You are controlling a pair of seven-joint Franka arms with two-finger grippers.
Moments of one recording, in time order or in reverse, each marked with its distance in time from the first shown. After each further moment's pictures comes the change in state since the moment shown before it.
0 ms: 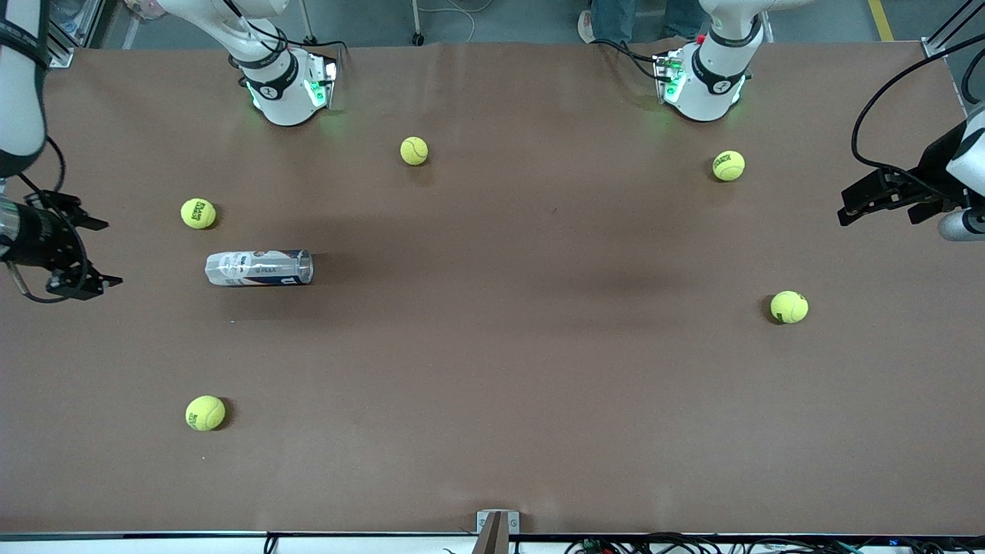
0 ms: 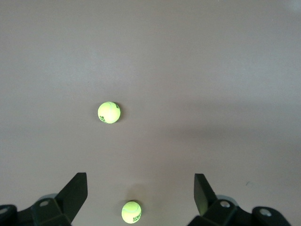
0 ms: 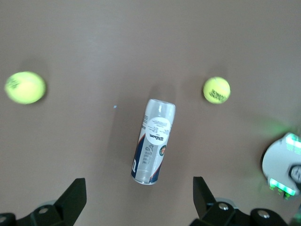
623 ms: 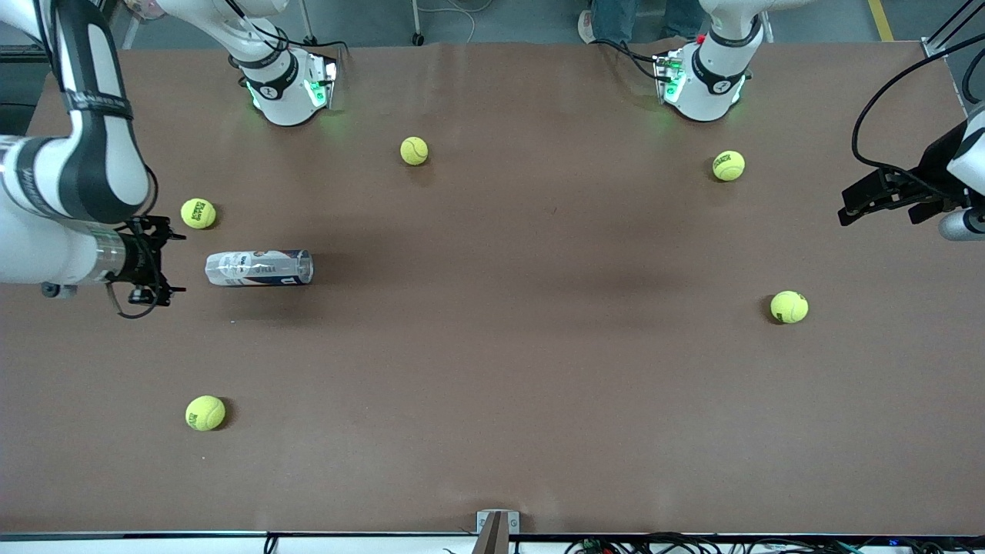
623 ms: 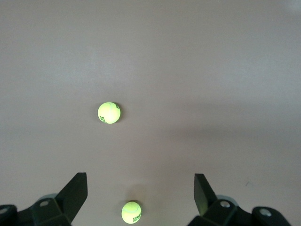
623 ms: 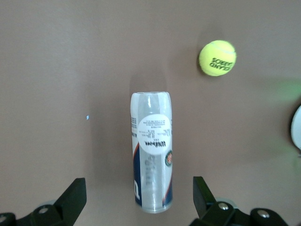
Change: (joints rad) left arm 0.000 0.000 0.000 0.001 0.000 0.000 0.000; right arm 0.027 0.010 0.000 -0.336 0.005 0.299 0.239
